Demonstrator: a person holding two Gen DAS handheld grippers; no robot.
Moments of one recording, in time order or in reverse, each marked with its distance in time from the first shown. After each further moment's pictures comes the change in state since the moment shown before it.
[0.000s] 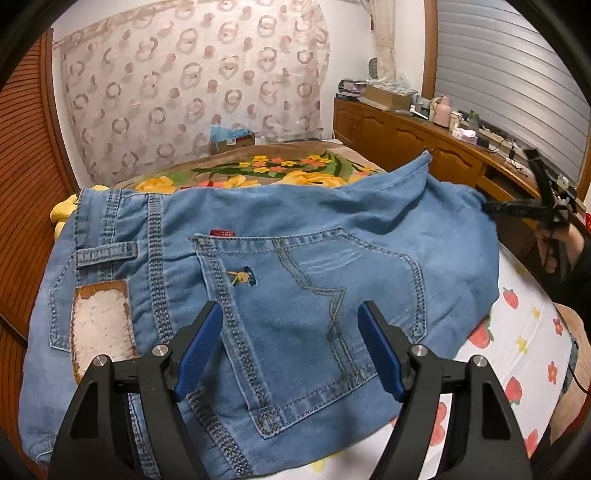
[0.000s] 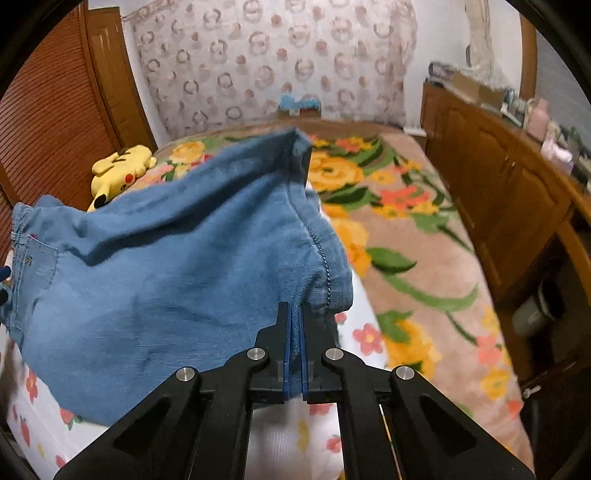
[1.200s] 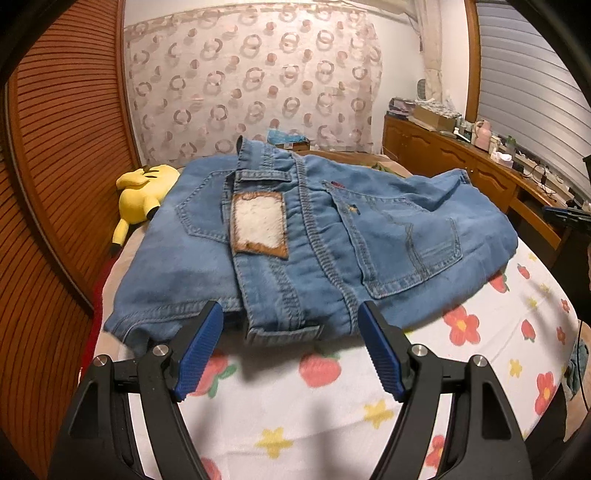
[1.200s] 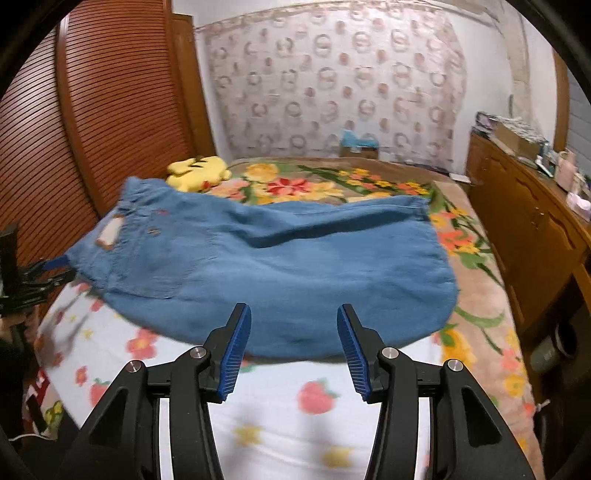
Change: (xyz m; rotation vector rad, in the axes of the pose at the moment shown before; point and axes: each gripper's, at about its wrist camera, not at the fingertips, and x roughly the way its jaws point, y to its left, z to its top) left arm -0.092 0.058 -0.084 -0.122 -0.052 0.153; right arm -0.094 0.057 -0.097 -0.132 -0.113 0.199
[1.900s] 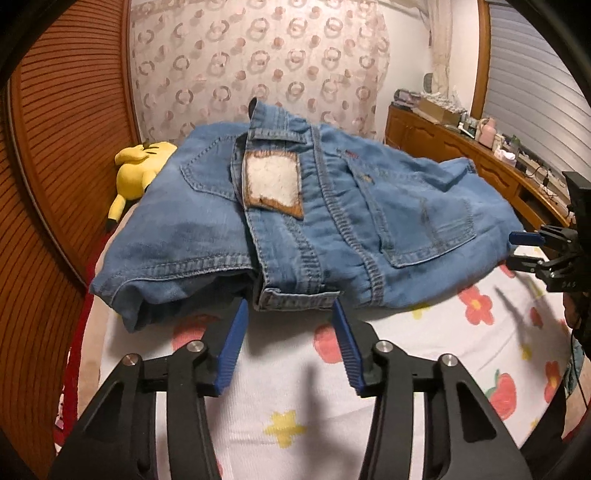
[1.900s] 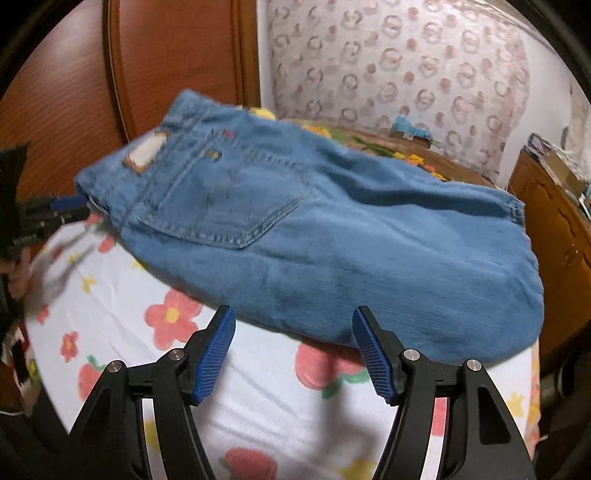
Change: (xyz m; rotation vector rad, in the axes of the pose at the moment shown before) left arm 0.026 0.014 -0.020 -0.045 0.063 -0.015; right arm 0.078 0.011 -0.026 -0.219 0.148 0.028
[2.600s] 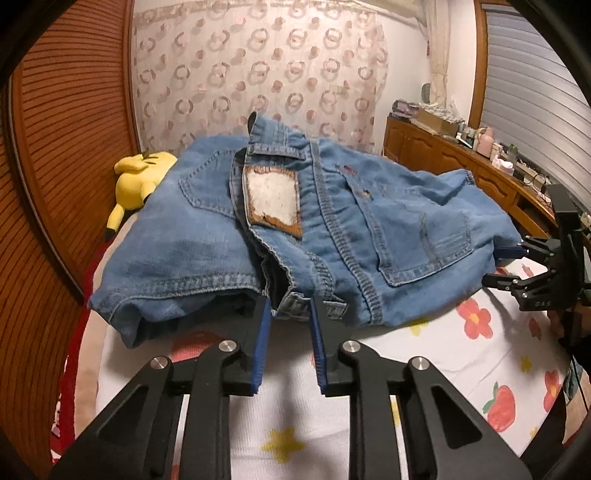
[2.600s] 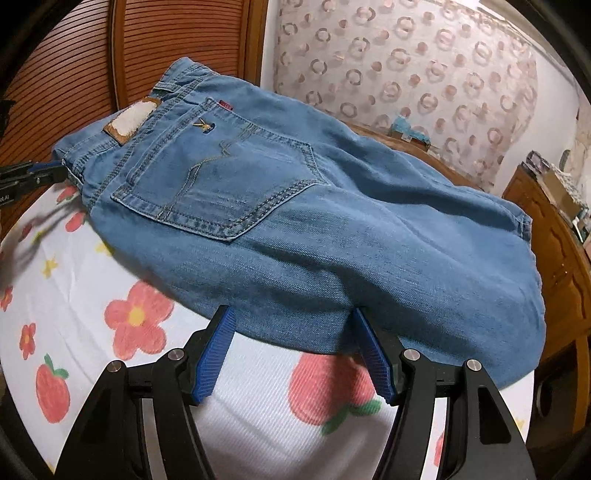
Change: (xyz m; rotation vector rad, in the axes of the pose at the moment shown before) left arm -0.005 0.000 0.005 0.004 -0.059 -0.012; right arm 0.033 0.020 0.016 -0.056 0.014 -0.062
